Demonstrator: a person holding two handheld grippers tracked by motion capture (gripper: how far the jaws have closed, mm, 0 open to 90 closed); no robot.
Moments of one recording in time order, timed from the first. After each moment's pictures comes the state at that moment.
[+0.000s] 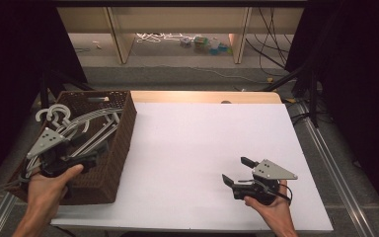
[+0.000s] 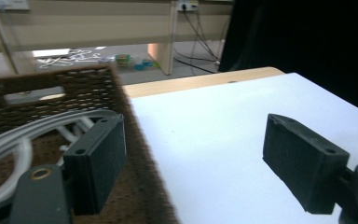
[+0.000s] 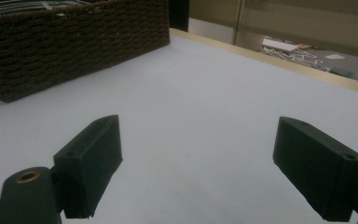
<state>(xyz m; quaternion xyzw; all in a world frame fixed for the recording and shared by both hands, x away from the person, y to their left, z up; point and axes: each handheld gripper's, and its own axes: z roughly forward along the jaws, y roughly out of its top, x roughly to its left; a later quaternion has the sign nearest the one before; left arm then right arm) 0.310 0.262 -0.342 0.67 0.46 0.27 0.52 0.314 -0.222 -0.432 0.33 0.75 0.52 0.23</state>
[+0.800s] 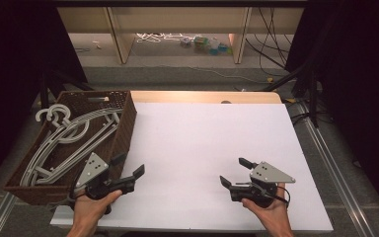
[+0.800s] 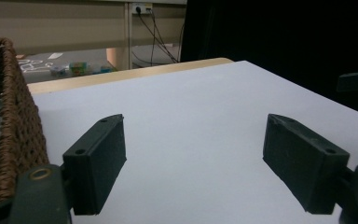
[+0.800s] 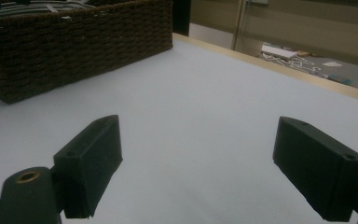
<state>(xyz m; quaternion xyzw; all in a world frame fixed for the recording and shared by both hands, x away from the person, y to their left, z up) 0.295 0.197 -0.409 0.68 0.40 0.23 0.57 0.308 -0.215 -0.431 0.32 0.75 0.52 0.24</state>
